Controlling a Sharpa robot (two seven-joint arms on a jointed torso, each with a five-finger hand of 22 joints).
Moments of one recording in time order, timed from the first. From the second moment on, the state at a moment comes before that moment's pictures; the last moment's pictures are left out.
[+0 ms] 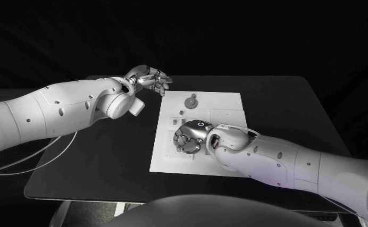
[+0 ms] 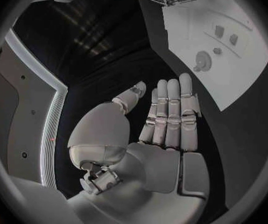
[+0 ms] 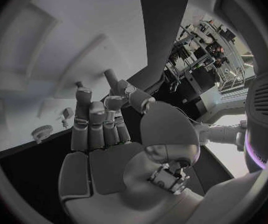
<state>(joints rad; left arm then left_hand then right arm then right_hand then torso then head) 1.22 -0.83 -0.16 1.35 -0.39 -0.26 0.14 1.01 -0.03 0.52 -0.25 0.05 0.86 0.15 0.30 0.78 1.06 0.07 0.45 0.58 0.98 0.03 0.67 0.81 0.06 1.08 -0.06 0.27 0.93 0.96 -0.38 -0.18 1.26 -1.58 -0.26 -0.02 1.03 0.02 0.67 -0.29 0.08 0.98 0.08 0.29 0.54 1.10 -0.01 1.16 0.85 1.08 -0.10 1.48 0.83 0.25 1.06 0.02 0.88 1.31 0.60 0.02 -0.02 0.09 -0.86</state>
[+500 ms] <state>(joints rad) 1.22 -0.83 -0.16 1.35 -0.39 -0.26 0.14 1.01 -0.03 0.52 -0.25 0.05 0.86 0.15 0.30 0.78 1.06 0.07 0.45 0.58 0.98 0.04 0.67 0.81 0.06 1.08 -0.06 0.27 0.93 0.96 -0.38 -0.18 1.25 -1.58 -0.26 -0.02 1.04 0.02 0.67 -0.29 0.09 0.98 0.08 0.29 0.54 1.10 -0.01 1.16 0.85 1.08 -0.10 1.48 0.83 0.25 1.06 0.02 0.88 1.31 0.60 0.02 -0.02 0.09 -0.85</state>
